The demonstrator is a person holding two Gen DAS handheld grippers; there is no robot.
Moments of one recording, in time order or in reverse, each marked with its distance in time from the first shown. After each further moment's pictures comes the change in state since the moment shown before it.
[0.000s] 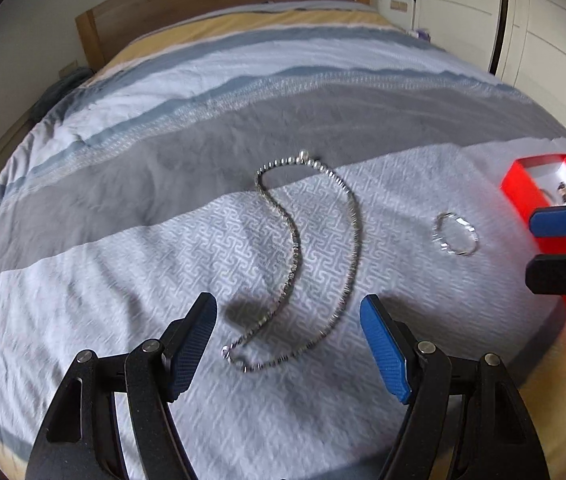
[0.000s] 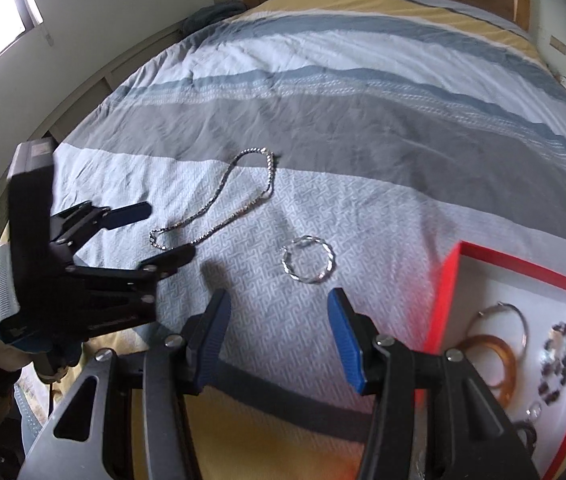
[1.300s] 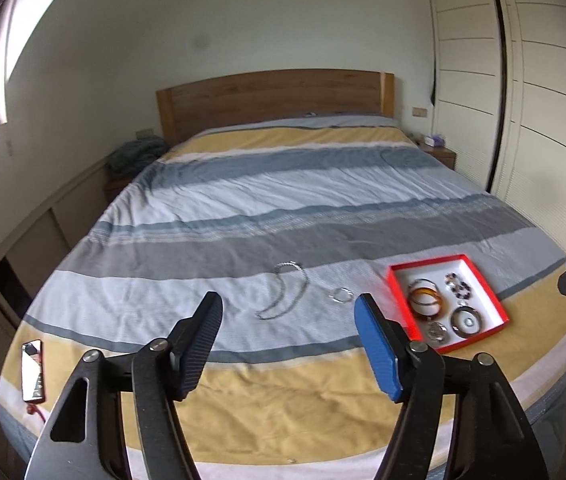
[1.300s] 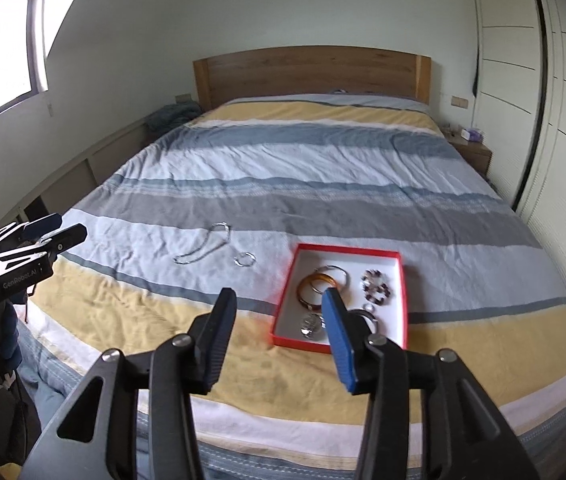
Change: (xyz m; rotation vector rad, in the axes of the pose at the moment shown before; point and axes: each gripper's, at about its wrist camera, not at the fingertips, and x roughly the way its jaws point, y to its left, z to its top) left arm -0.339 -0.077 -0.059 -0.144 -0.355 0.154; right arm -0.313 0.030 -0.145 0.061 -0.377 -0.223
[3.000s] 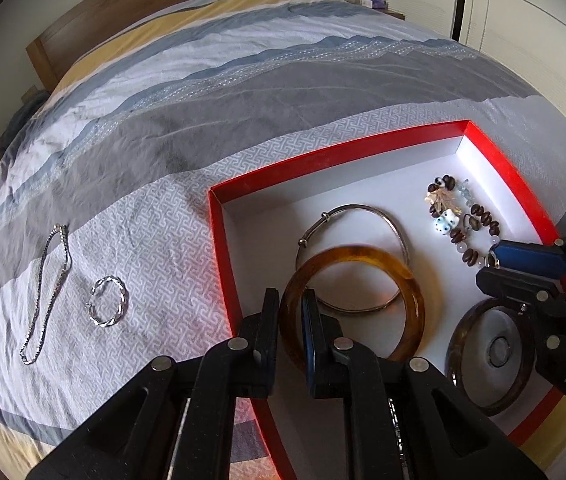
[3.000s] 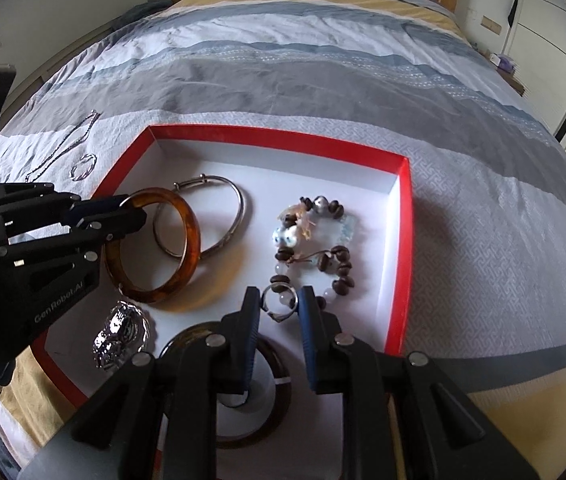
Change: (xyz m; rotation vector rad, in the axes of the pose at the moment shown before) left arm 0.334 -0.239 -0.039 0.226 0.432 -0.170; right arm 0.289 -0.160 -0.049 -0.039 0.383 -0.017
